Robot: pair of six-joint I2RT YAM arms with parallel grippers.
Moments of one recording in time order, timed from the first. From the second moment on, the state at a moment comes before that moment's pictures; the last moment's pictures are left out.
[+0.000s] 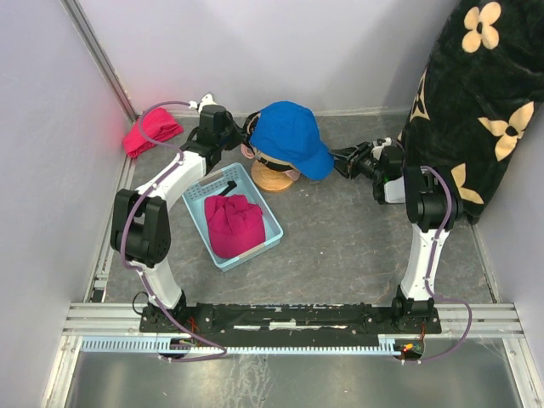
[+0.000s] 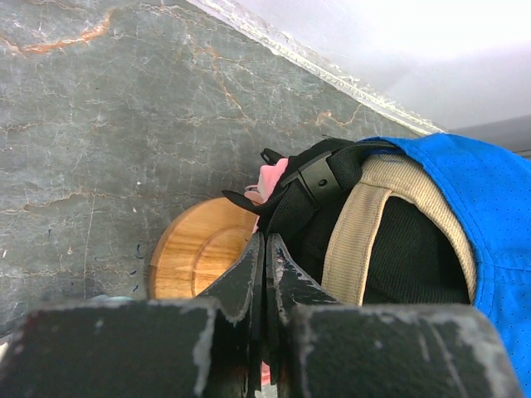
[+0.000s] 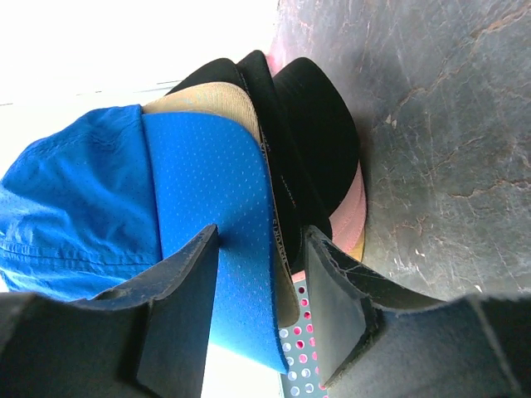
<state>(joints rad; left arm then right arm) -0.31 1.80 1.40 -0.06 -0.07 -0.75 0.03 2.15 1.01 0.94 -0.71 1.44</state>
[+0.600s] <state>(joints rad) -0.30 1.73 1.34 -0.10 -0.11 -0.75 0.02 2.03 0.96 0.77 -0.65 1.32</state>
